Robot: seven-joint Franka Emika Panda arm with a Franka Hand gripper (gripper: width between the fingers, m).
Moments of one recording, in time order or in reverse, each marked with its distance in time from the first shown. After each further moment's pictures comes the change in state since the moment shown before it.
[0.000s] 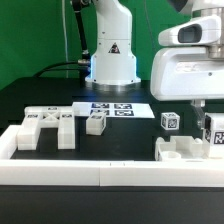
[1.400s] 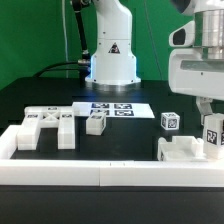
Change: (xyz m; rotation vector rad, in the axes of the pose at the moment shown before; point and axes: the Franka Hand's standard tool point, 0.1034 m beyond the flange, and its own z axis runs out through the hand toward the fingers) arm -0.004 -0.004 0.002 -0.008 -0.001 1.179
